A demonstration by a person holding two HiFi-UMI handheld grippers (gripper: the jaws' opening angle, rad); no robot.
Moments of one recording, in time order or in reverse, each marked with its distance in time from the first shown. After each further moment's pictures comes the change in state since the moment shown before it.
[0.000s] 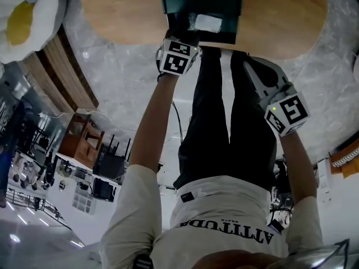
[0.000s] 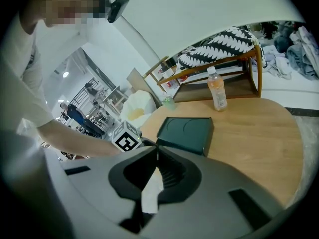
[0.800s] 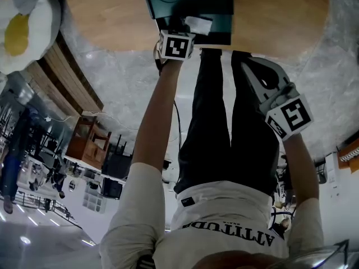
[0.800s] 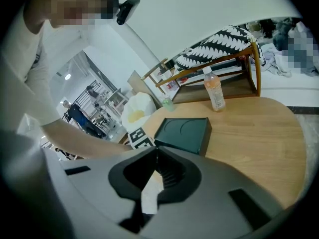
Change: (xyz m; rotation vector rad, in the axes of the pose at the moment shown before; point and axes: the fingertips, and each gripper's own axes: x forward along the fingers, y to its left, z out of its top) left arm 0.056 0.027 -0.034 -0.128 0.249 0.103; right arm -0.003 -0.016 0.000 -0.006 -0.031 0.019
